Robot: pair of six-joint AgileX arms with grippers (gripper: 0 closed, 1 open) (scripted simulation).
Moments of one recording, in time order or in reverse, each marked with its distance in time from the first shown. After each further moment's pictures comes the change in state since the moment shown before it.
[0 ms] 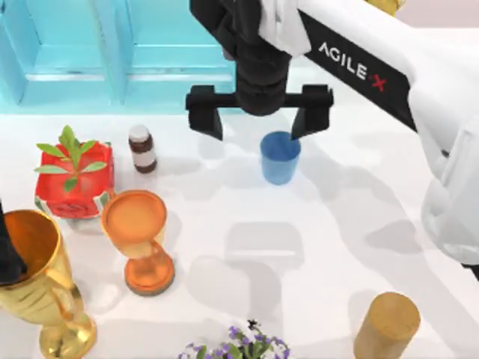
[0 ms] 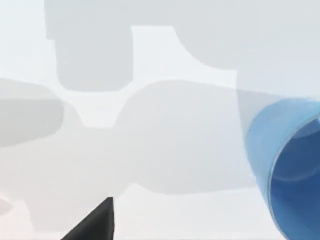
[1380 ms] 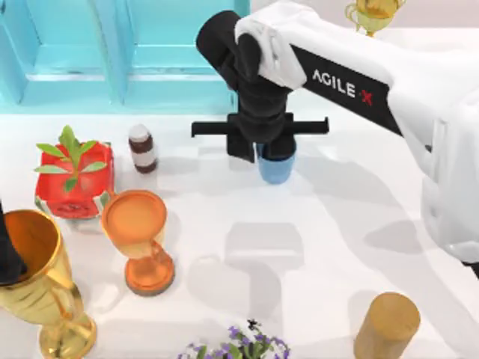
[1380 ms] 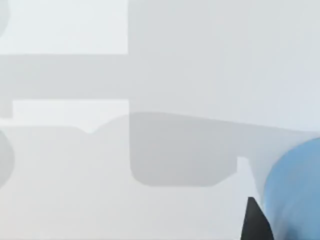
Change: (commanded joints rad) left arm 0.000 0.000 0.000 0.000 0.000 0.000; right arm -0.010 0.003 -0.201 0.205 -0.002 -0.010
